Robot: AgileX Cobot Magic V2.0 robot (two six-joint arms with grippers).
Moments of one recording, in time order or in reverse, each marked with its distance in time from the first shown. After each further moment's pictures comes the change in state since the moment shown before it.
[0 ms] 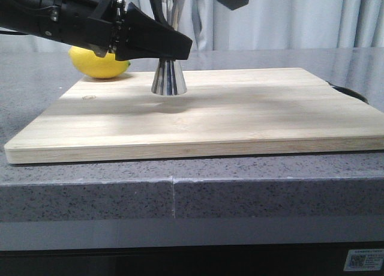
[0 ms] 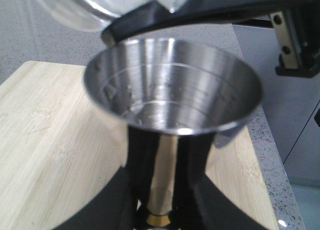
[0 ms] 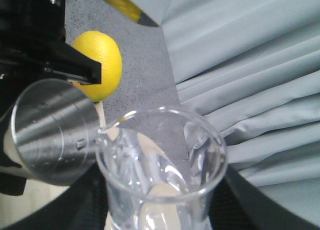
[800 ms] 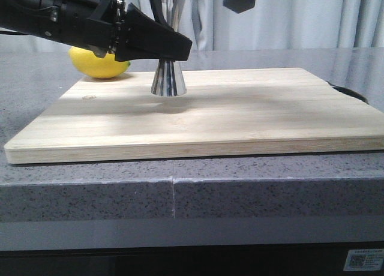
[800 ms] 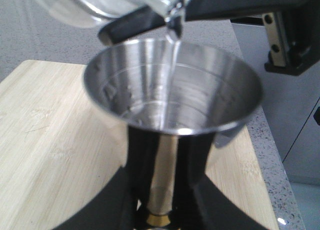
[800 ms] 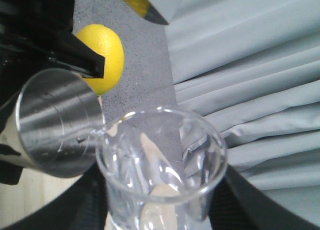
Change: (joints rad) left arm 0.000 0.000 0.000 0.005 0.000 0.000; right arm 0.000 0.000 0.000 -0.074 0.000 0.000
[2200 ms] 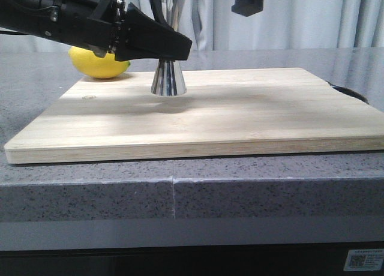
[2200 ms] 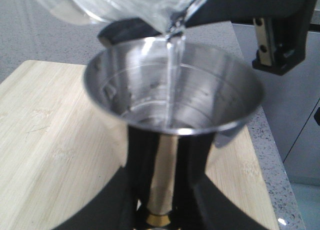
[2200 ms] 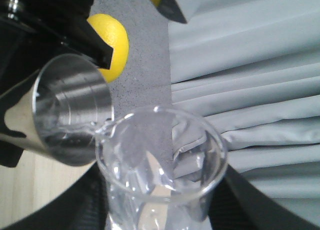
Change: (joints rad) left arm 0.000 0.000 0.000 0.000 0.000 0.000; right arm 0.000 0.000 -0.004 -0.115 0.011 -0.002
